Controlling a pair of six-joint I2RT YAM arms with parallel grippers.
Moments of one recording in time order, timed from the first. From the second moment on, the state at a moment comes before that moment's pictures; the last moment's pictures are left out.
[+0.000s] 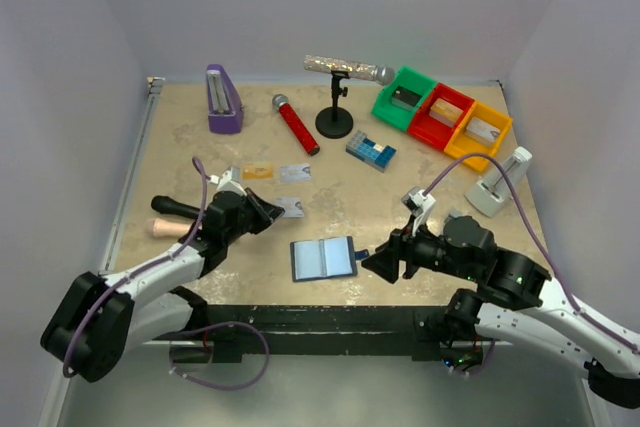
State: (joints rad) left arm -0.53 1.02 0.31 0.28 0.00 -1.00; right arm 0.99 0.50 0.70 -0.57 -0.09 0.57
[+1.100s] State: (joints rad) left arm -0.38 1.54 0.45 0.54 0.23 -1.02; right arm 0.99 0.56 0.65 -0.54 -0.10 0.56
